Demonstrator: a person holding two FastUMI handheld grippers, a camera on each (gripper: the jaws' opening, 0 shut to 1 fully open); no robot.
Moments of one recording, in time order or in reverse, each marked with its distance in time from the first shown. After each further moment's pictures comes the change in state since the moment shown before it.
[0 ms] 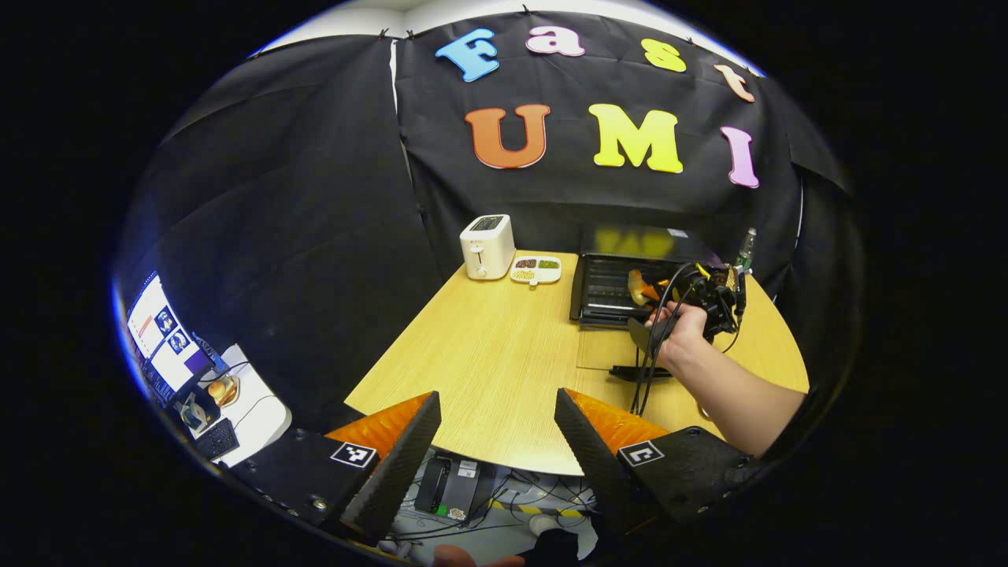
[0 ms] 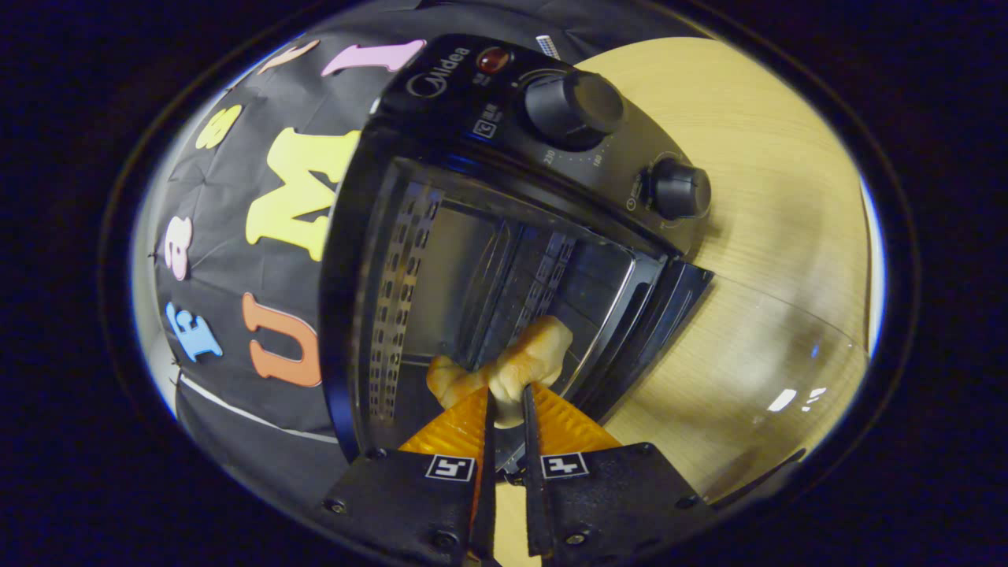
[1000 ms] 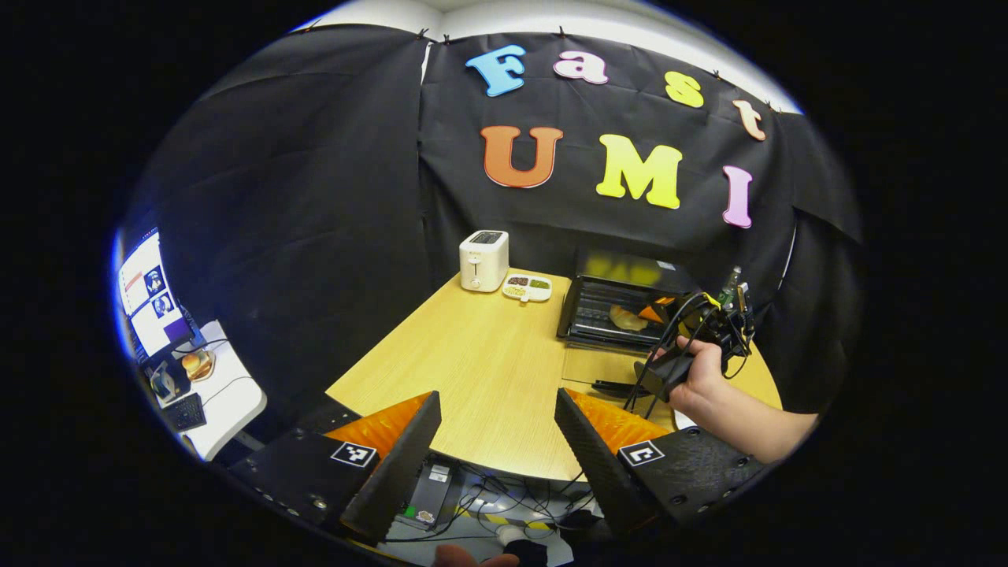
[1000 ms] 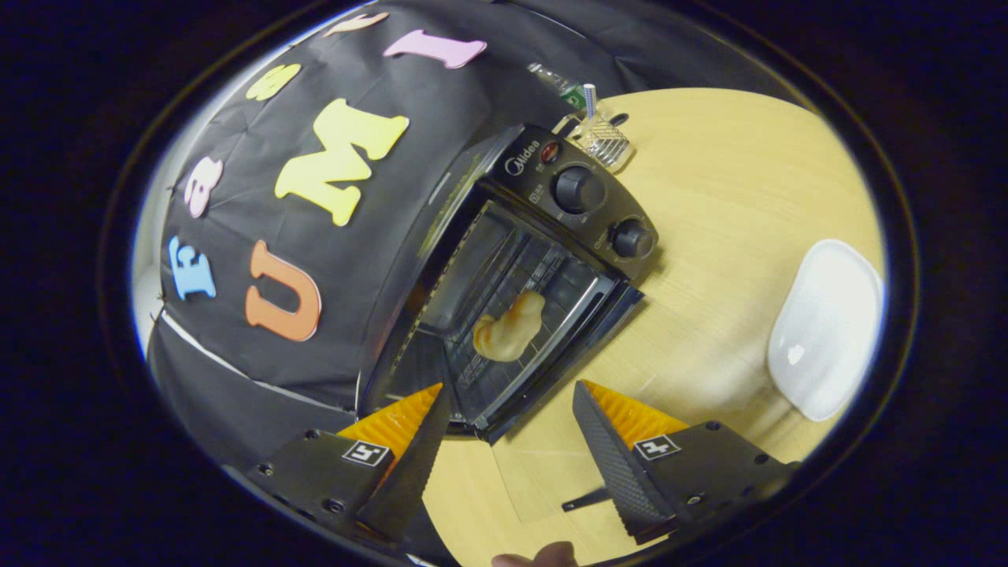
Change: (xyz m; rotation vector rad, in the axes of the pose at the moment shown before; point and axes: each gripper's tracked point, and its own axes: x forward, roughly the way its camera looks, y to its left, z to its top) left arm -0.016 -0.002 -0.001 -0.131 -0.120 -0.090; right arm -0.115 -0.002 -0.017 -0.290 0.023 -0.073
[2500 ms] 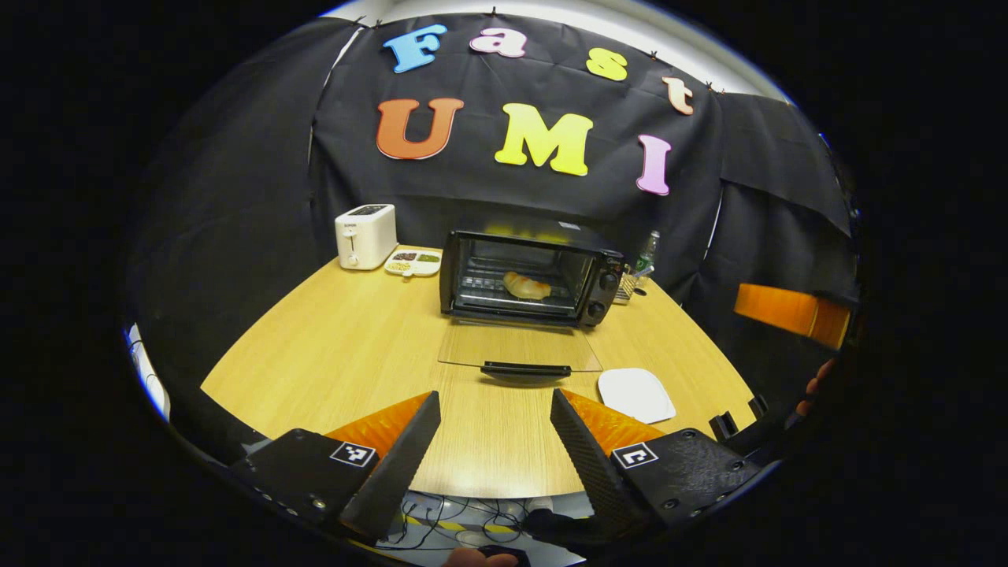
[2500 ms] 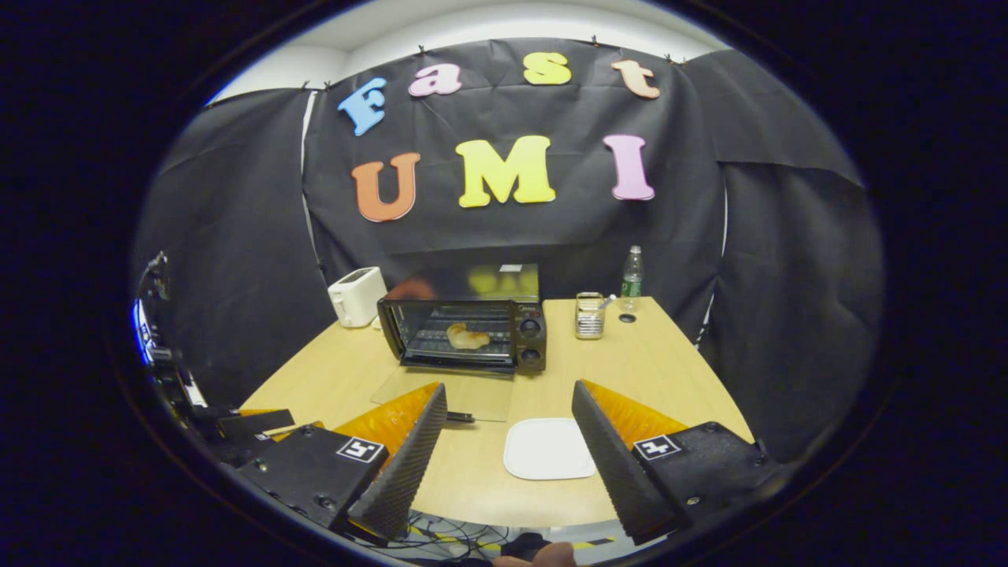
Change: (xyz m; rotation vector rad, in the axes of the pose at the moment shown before) left arm 0.081 -0.139 -0.079 0.071 0.056 -0.339; right arm -0.296 -0.055 0.068 -0.925 -0.185 -0.039
